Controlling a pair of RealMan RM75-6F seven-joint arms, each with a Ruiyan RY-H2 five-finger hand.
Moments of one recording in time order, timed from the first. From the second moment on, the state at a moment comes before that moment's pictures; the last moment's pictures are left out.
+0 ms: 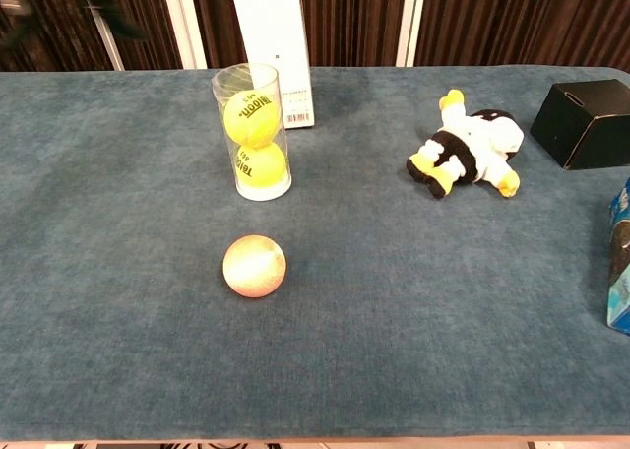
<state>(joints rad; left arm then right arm) -0.87 -1.22 -0.12 -2.10 0.97 1.47 1.03 0.04 -1.14 0.08 -1.62 -1.52 1.55 -0.10</state>
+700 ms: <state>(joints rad) -0.47 -1.07 0.15 -1.83 1.35 1.55 0.47 0.05 -1.15 0.08 -1.62 -1.52 1.55 -0.12</state>
